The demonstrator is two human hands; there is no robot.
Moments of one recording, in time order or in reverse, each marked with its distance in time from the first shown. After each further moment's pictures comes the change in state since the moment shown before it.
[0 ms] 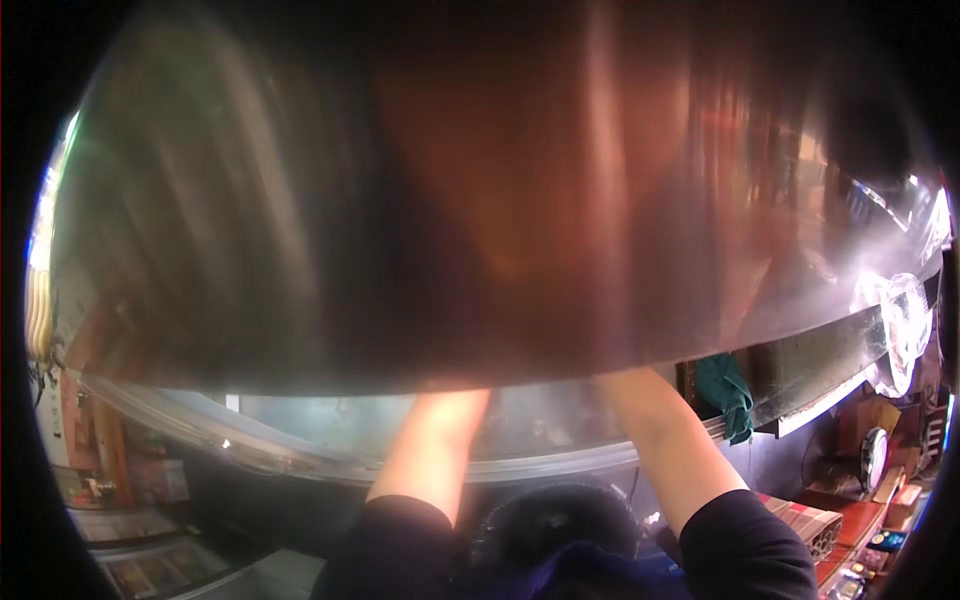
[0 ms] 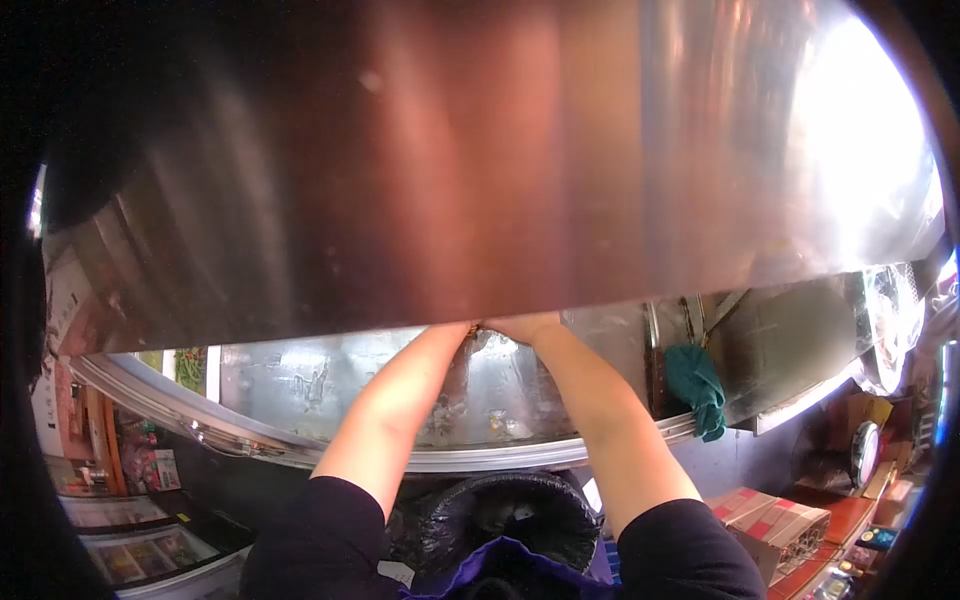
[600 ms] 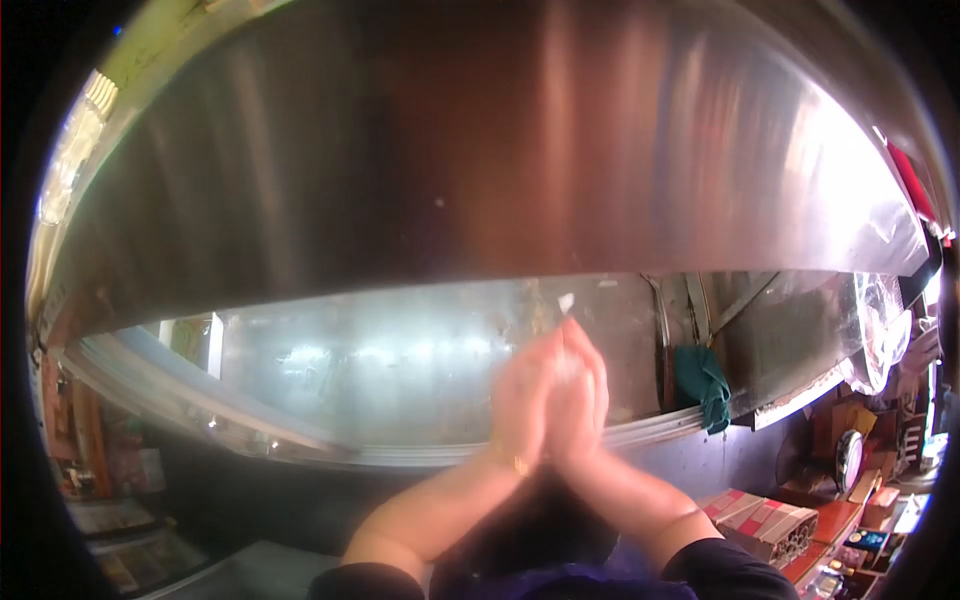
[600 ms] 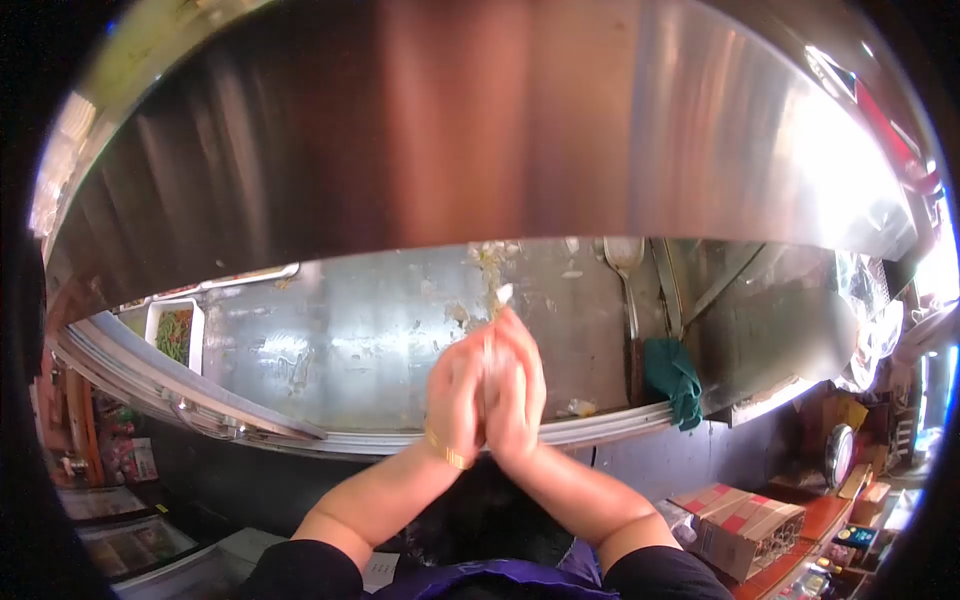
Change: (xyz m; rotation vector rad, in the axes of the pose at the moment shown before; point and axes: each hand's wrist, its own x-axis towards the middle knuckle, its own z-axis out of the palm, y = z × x) left_hand -0.137 0.226 0.027 -0.924 0.387 -0.090; right_hand -0.127 -0.094 0.022 1.016 0.697 0.100
